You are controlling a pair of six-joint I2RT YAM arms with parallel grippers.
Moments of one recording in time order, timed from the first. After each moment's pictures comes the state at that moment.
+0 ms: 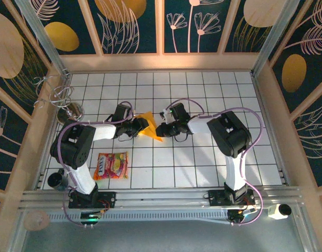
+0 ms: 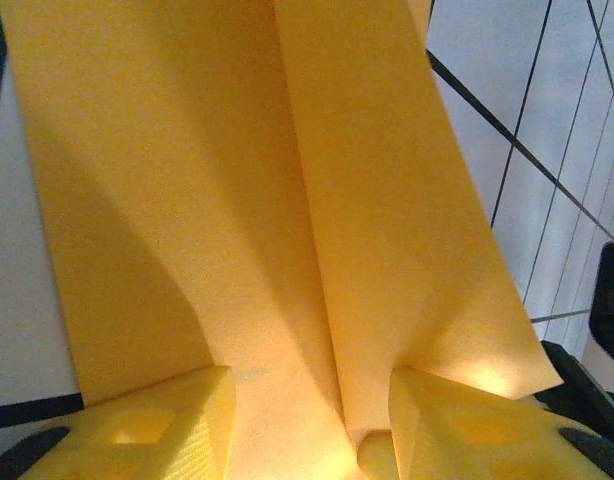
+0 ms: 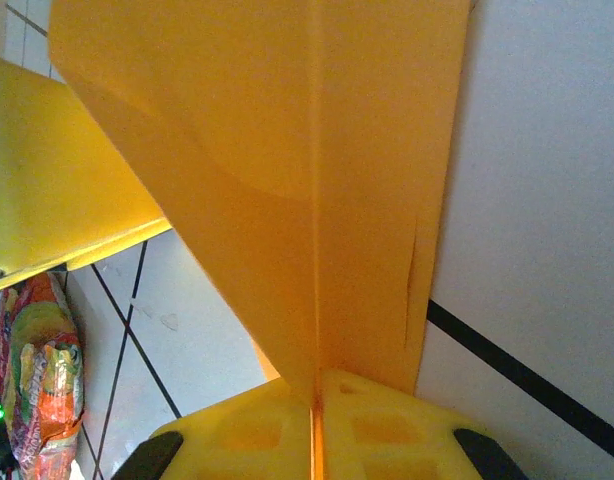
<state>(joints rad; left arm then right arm) -0.39 1.79 0.82 0.12 0.46 -0.96 0.61 2.00 1.05 0.04 -0.65 0.45</state>
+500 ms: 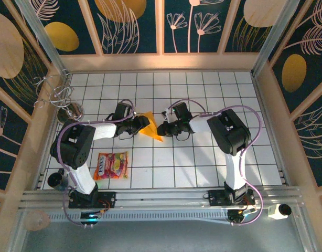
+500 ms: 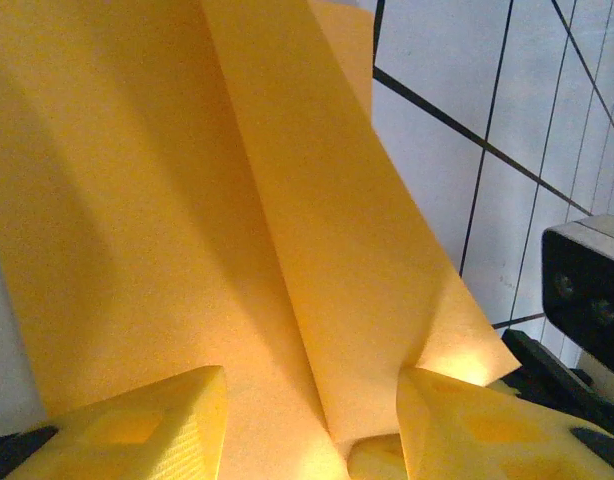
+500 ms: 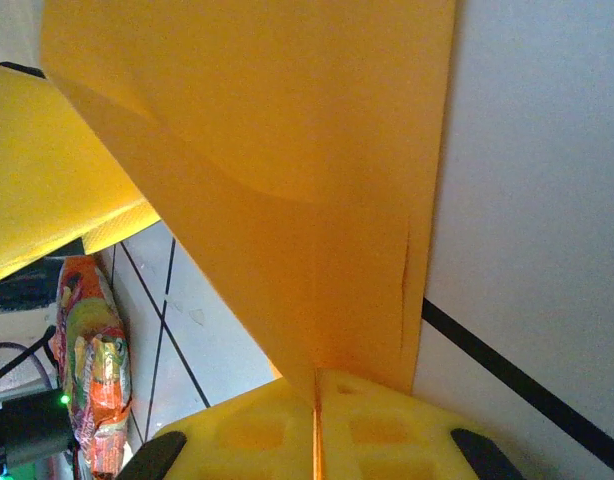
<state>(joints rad) -0.39 1.79 0.85 0.11 0.46 -0.91 0.57 2.03 1.05 0.08 -0.76 0.51</state>
